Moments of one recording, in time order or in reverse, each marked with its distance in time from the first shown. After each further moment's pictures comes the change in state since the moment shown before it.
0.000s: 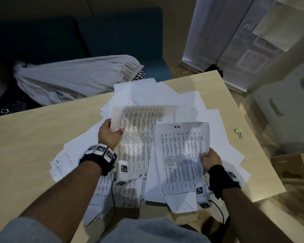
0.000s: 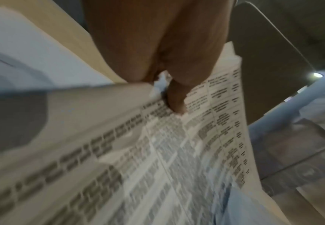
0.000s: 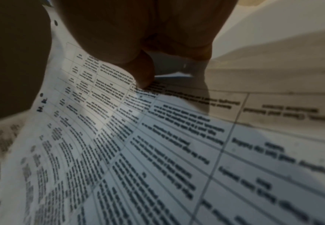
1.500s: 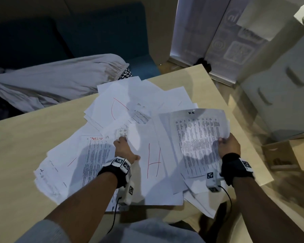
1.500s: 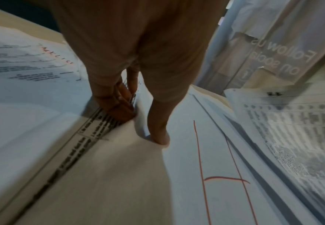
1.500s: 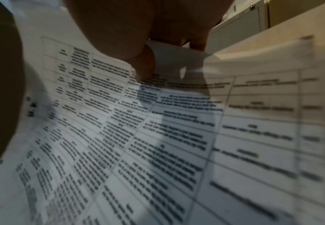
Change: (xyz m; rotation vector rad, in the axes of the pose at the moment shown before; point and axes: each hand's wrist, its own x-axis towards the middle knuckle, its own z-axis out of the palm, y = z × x) left_hand -0.047 -0.012 0.087 0.630 -0.340 -0.068; right_hand 0.038 0.035 -0.074 0.033 0.332 0.023
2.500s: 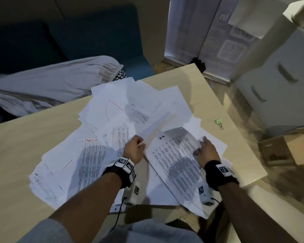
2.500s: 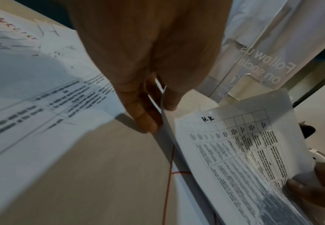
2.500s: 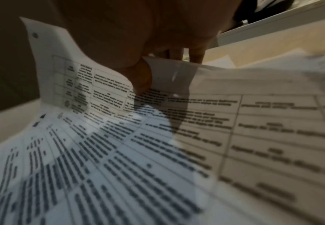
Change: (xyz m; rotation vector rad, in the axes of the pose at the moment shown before) left_hand -0.005 0.029 0.025 -0.285 -0.056 0.260; right_hand -0.028 0.015 0.035 -0.402 -0.252 -0.301
